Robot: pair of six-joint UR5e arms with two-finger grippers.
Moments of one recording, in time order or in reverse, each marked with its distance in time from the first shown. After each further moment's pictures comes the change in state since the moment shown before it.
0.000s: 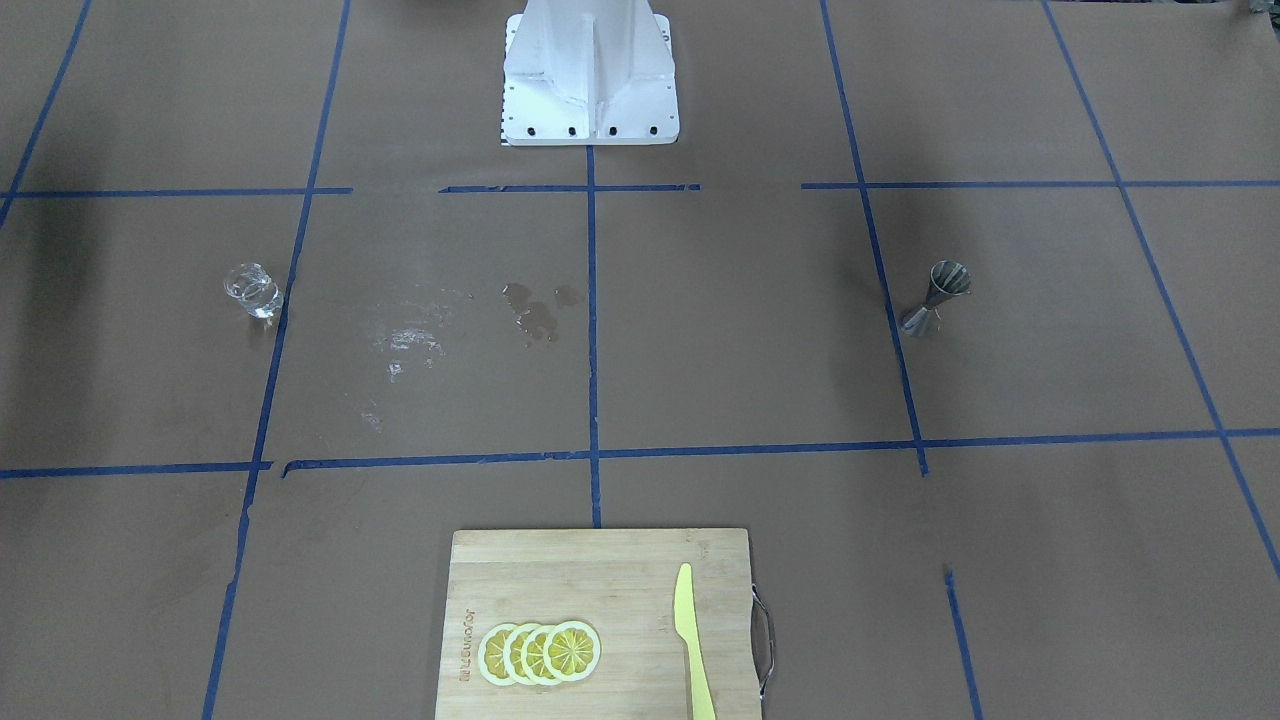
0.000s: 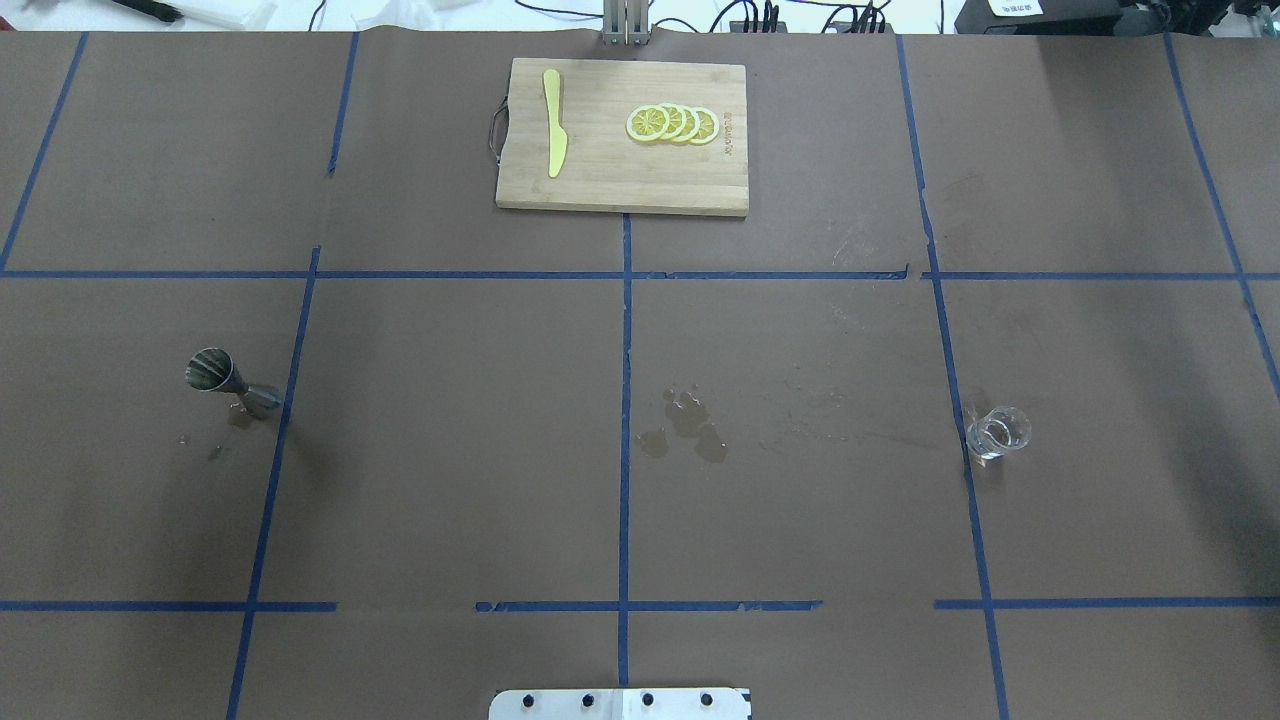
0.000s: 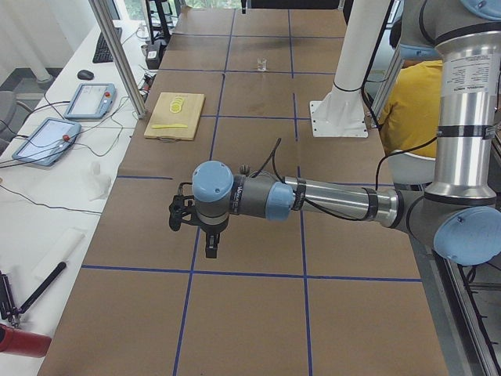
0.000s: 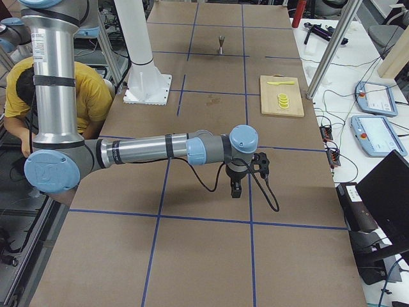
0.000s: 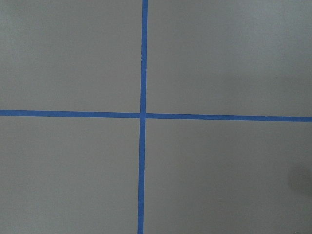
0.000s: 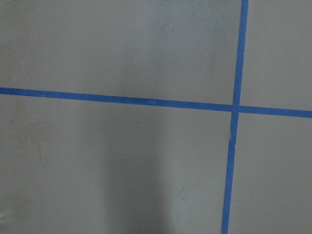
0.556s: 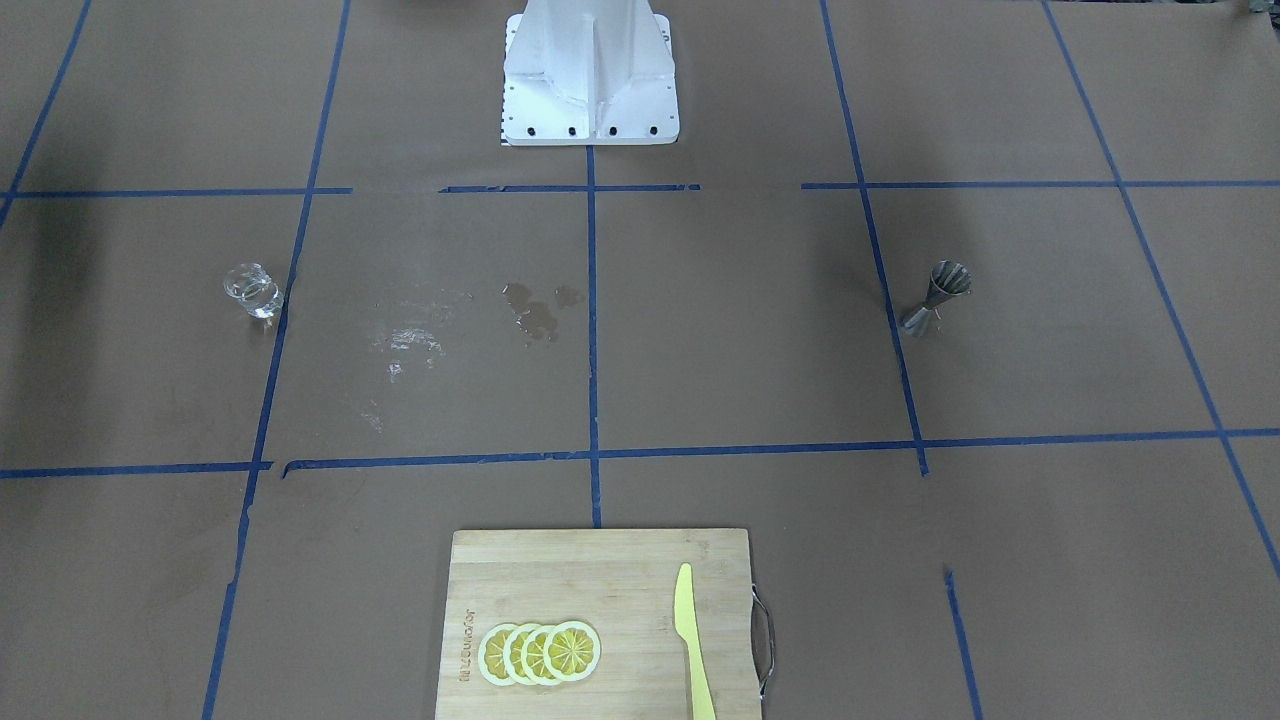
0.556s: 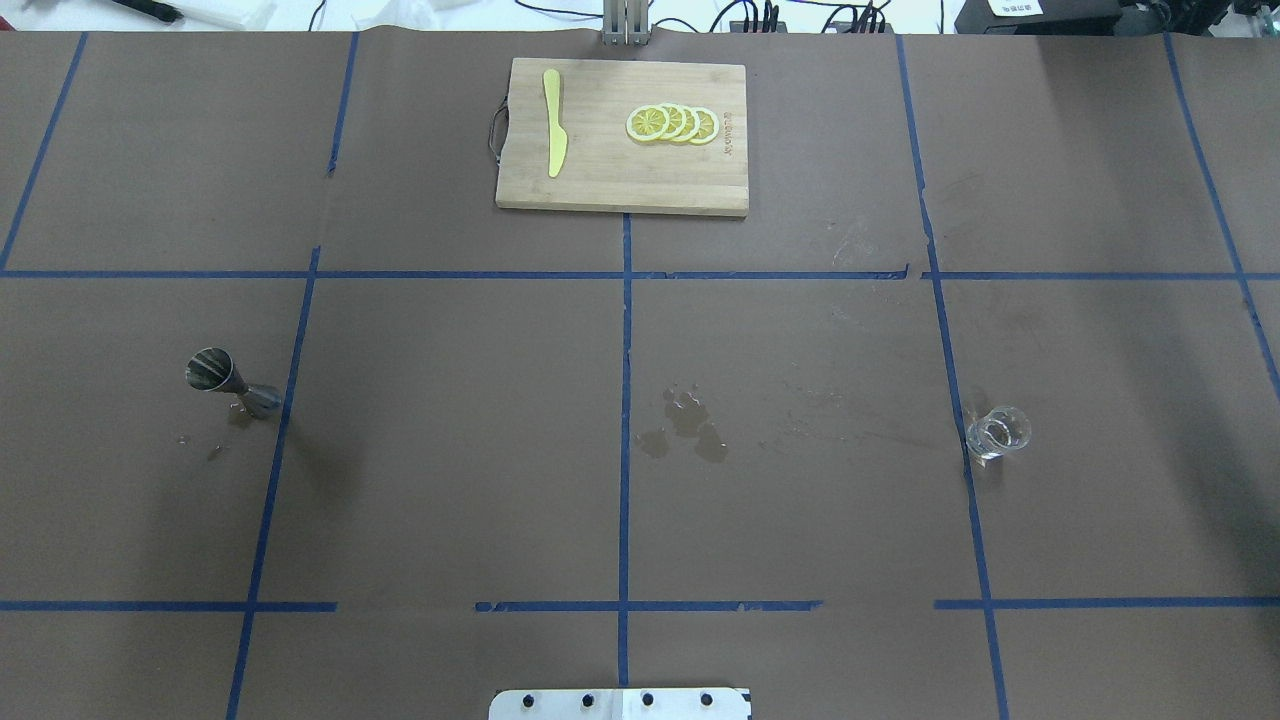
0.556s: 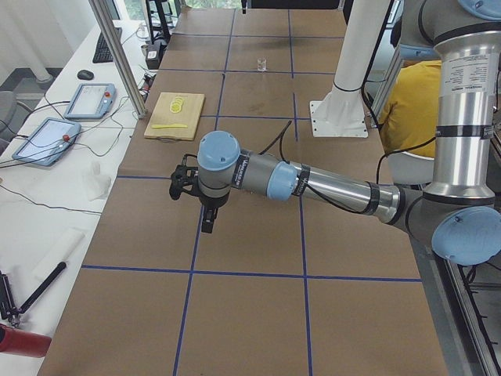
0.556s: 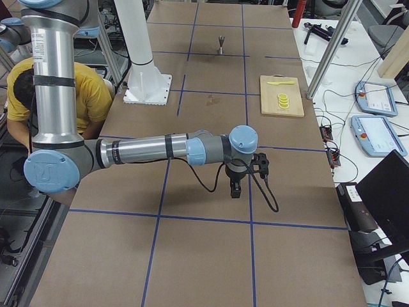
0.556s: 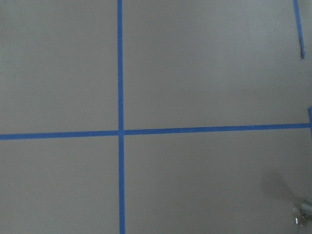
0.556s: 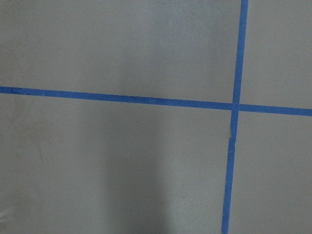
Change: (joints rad) left arm 0.037 0.000 -0.134 -0.035 -0.003 -0.016; right arm 0.000 -0.003 0.001 -0.001 0.001 0.001
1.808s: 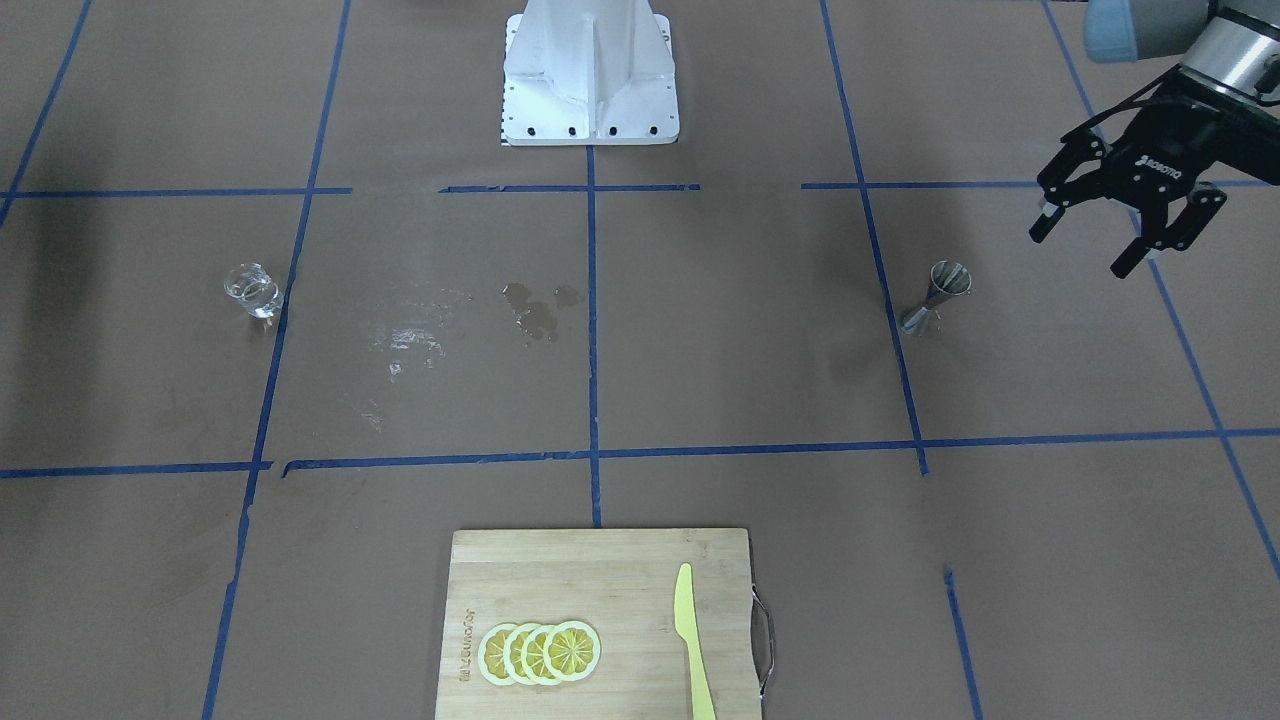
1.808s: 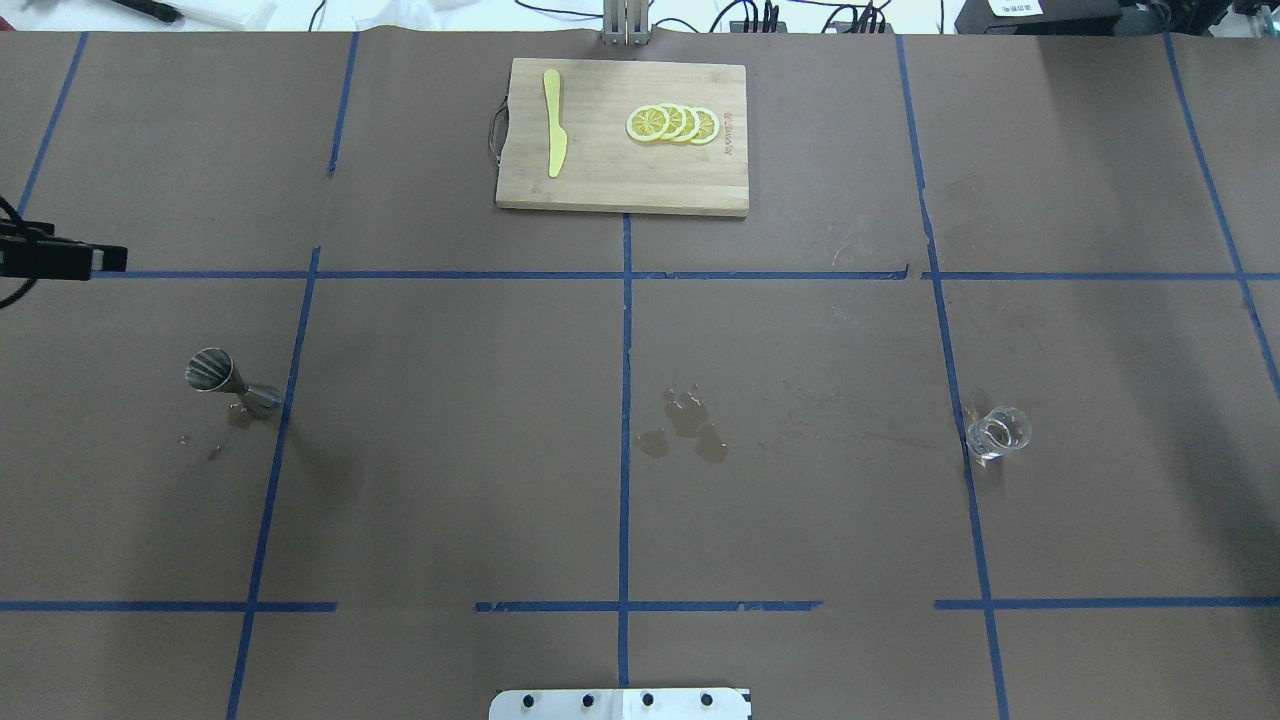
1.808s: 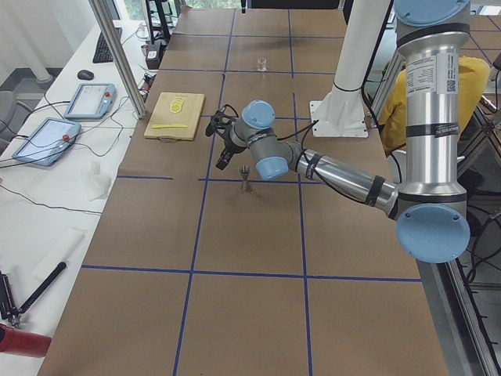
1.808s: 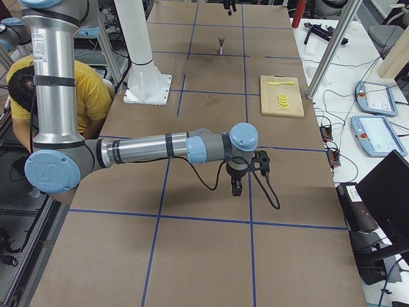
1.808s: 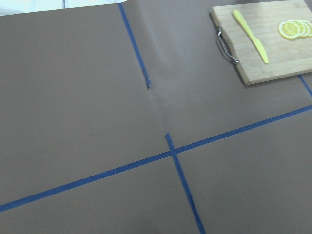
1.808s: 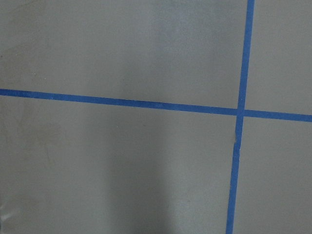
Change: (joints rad) left arm 0.566 0.065 -0.124 -0.745 0.449 -0.652; right arm 0.000 0.004 0.018 0.002 0.003 0.004
